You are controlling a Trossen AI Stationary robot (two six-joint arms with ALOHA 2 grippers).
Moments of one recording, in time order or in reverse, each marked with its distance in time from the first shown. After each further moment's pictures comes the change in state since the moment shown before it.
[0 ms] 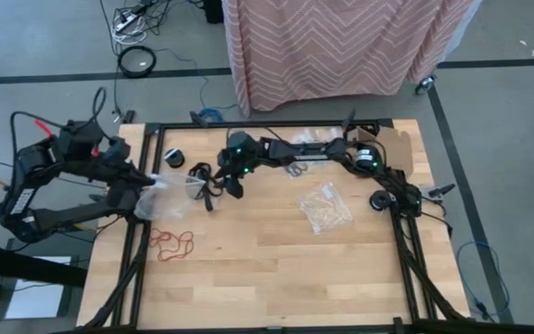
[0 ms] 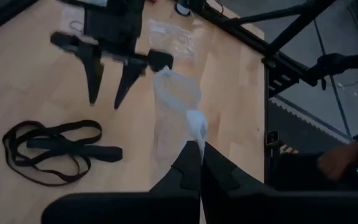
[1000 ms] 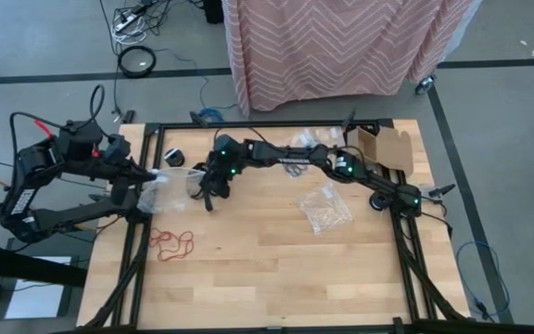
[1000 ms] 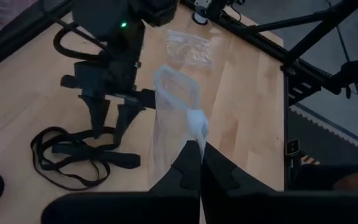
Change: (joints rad) left arm 0.000 -0.005 -0.006 0.028 -0.080 0.004; right arm -0.002 0.288 0.418 -0.216 -0.008 0.141
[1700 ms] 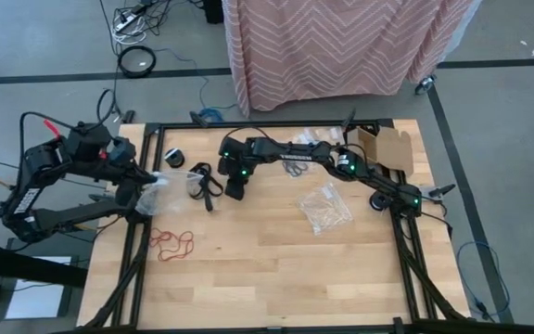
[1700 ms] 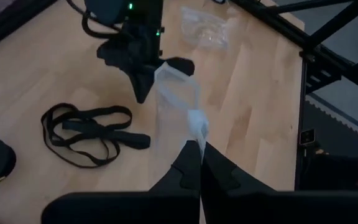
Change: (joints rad) left arm 0.000 0.002 -0.036 -0.048 -0.037 0.001; right arm -0.024 -0.028 -0.002 -0.404 -0.069 -0.045
